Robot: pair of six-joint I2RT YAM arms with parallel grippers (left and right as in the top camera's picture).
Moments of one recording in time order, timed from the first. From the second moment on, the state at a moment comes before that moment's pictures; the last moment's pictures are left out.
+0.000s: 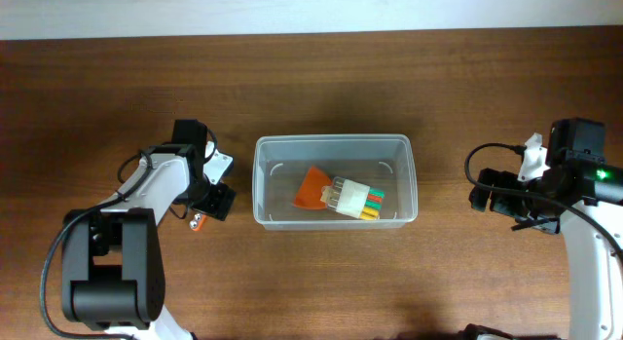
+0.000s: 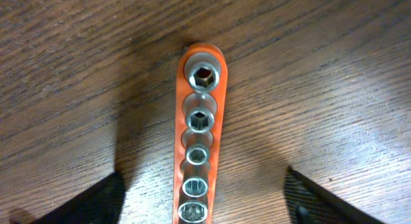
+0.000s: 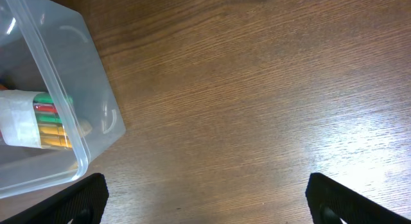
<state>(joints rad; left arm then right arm) -0.04 1.85 1.08 -0.75 -0.01 0.35 -0.29 1.30 1.18 -1.22 -0.14 0.05</state>
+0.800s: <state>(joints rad) -0.04 1.84 1.08 -0.77 -0.02 0.34 -0.29 1.30 1.18 -1.22 -0.14 0.05</state>
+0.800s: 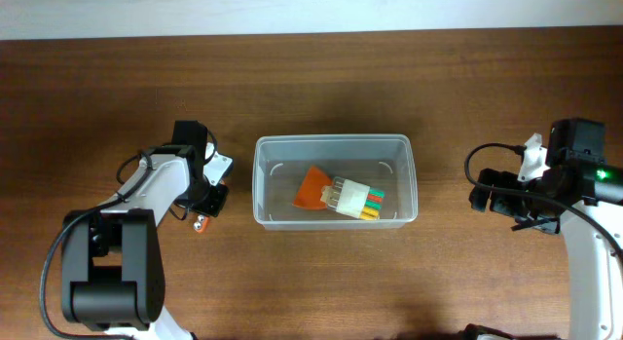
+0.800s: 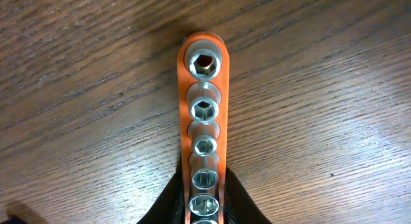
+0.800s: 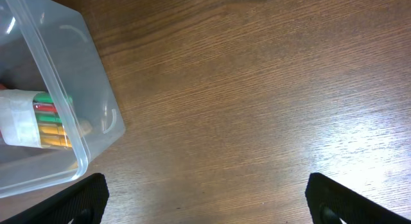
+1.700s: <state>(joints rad) -0.39 1.73 1.57 -1.08 0.11 0.72 -0.29 1.30 1.18 -1.22 -0.14 0.05</state>
